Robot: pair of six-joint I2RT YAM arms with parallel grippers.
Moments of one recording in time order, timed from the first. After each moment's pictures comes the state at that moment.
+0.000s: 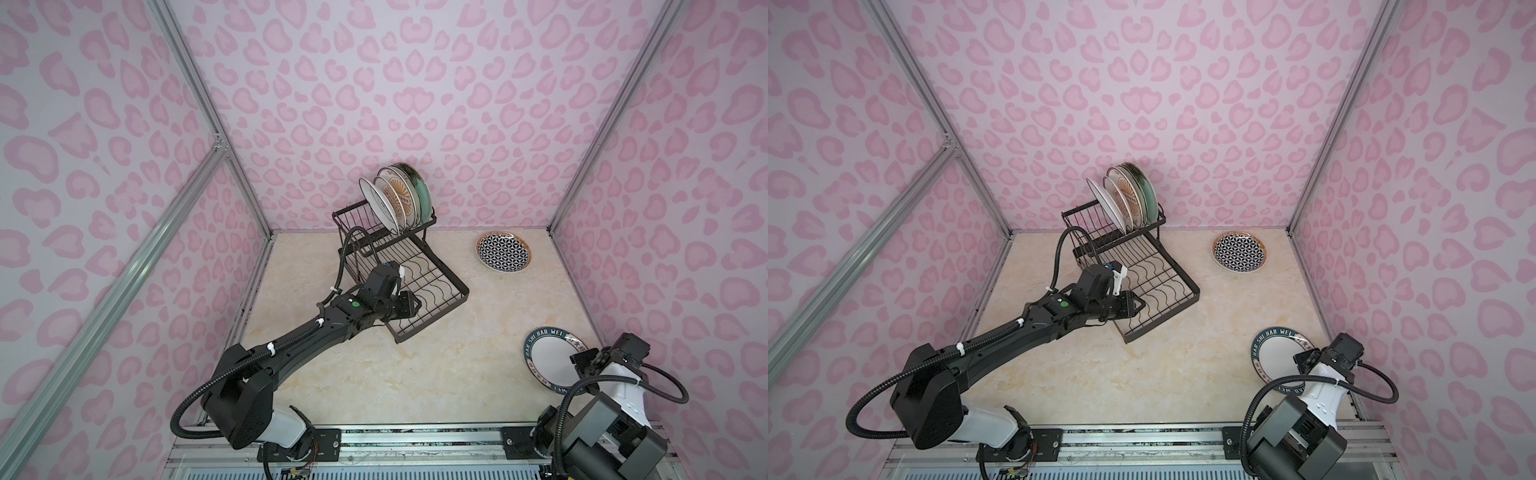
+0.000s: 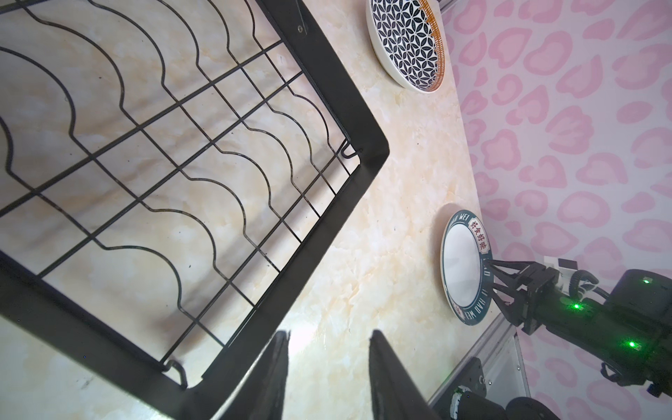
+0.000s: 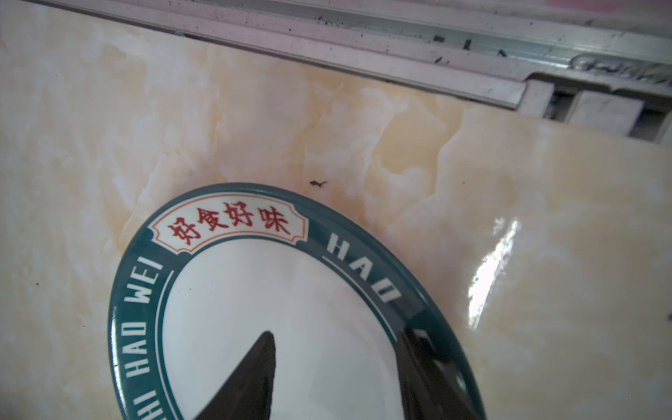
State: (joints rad) left arm -0.71 1.47 1.06 -0.32 0.20 -0.71; right arm -0.84 1.06 0.47 -0.53 -0.14 0.53
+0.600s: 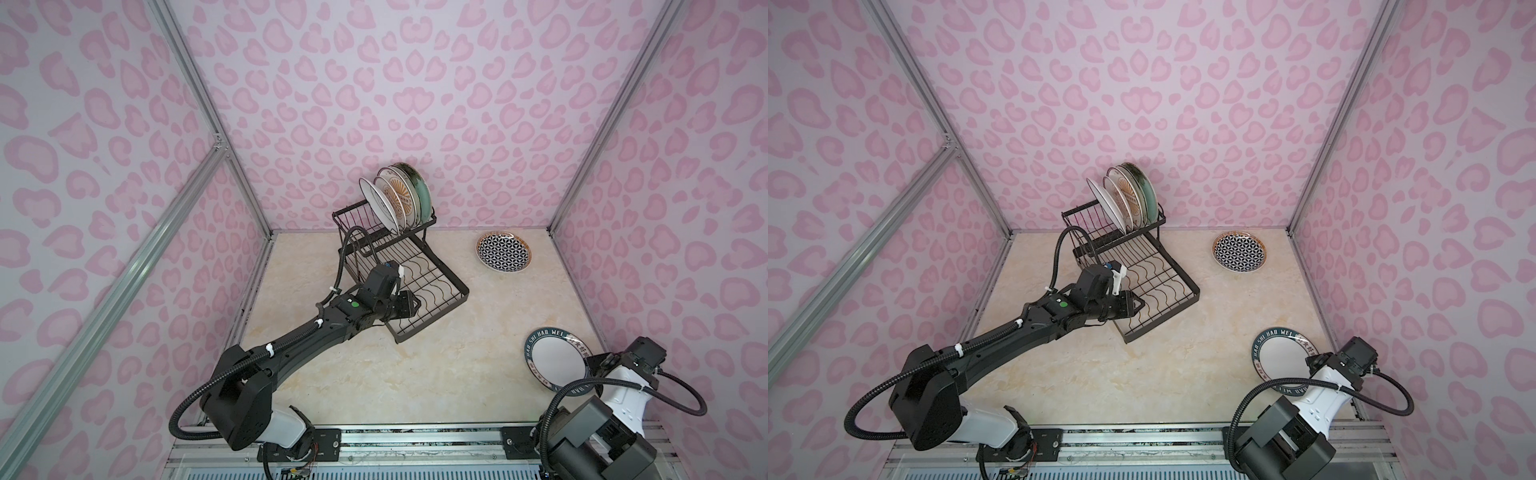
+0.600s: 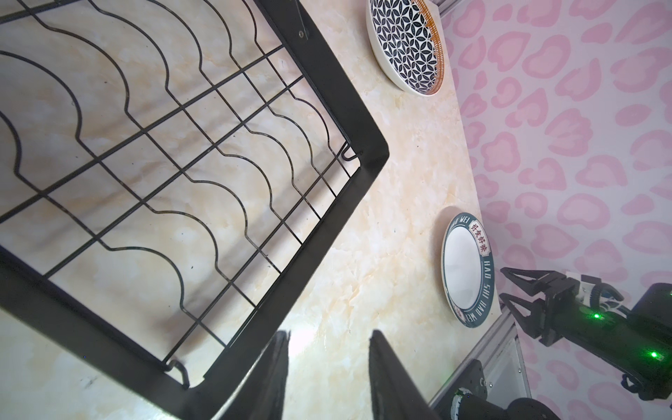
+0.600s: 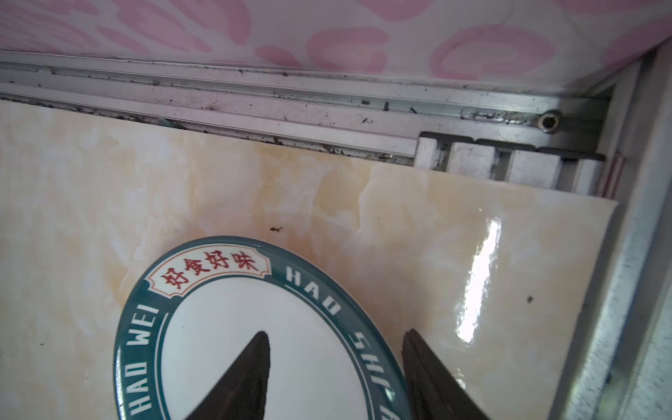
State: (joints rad) left arm -0.71 1.46 1.06 -0.32 0.19 -0.71; right arm -0.95 1.01 0.49 -0.59 -0.08 0.54
